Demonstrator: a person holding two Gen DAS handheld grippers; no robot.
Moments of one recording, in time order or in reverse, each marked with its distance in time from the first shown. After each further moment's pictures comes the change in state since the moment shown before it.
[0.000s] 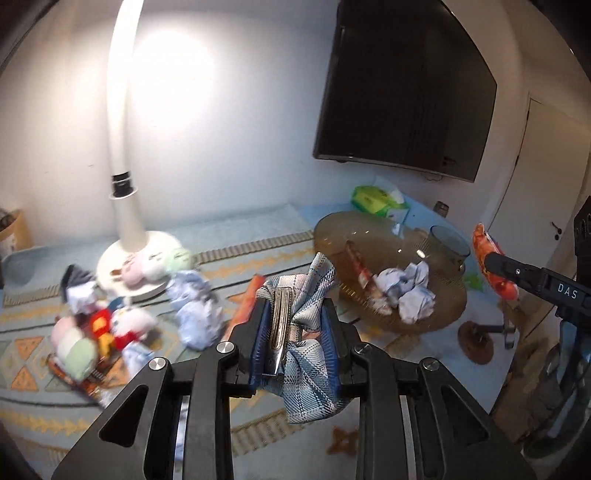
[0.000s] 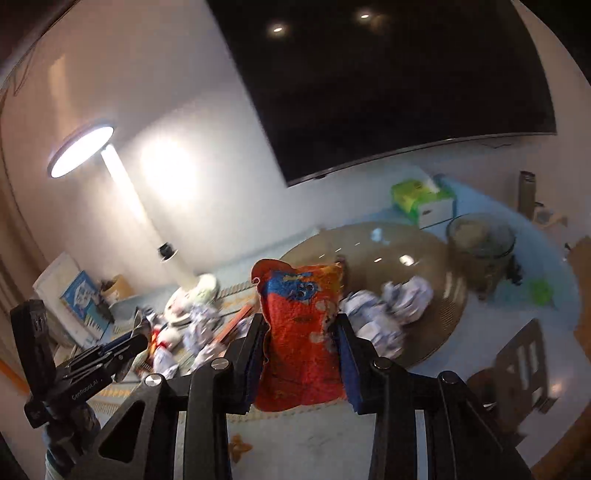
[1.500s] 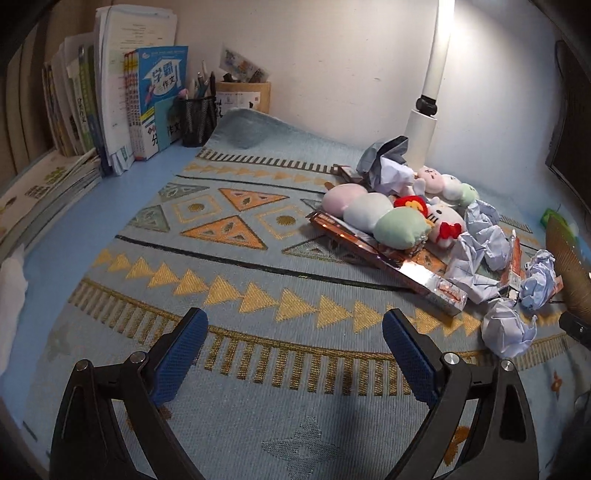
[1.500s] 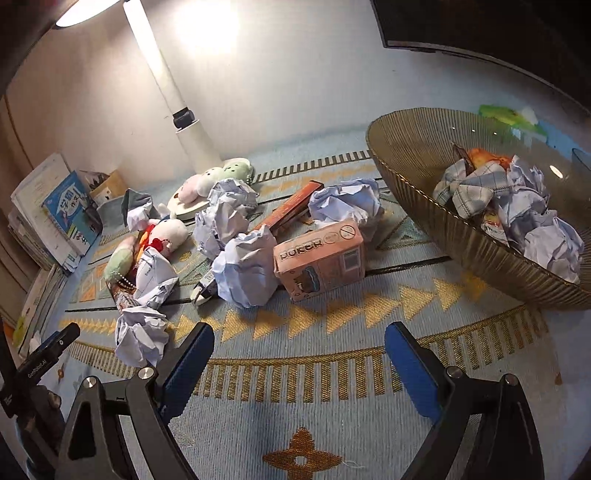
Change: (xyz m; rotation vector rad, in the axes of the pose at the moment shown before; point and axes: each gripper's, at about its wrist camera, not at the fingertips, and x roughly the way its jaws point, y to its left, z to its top) left arm -0.078 0.221 -0.159 -0.398 0.055 0.583; right arm 0.136 0.112 -0.121 -0.171 0.303 0.057
